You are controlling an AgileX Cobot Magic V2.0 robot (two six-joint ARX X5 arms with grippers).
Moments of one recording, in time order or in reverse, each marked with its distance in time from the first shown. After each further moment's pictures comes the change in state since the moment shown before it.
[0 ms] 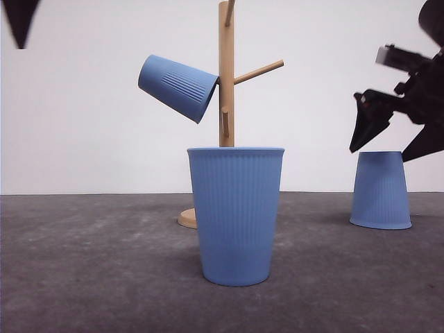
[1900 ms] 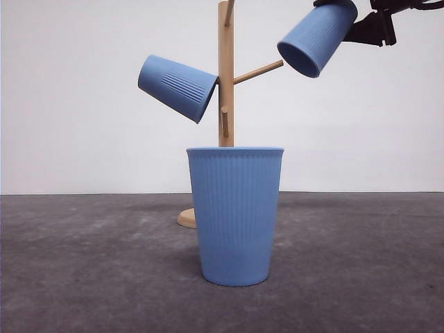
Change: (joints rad) left_arx -0.001 -0.385 -0.500 0.244 0.203 -0.003; right_arx -0.059 0.088 0.521 -0.010 -0.742 0.344
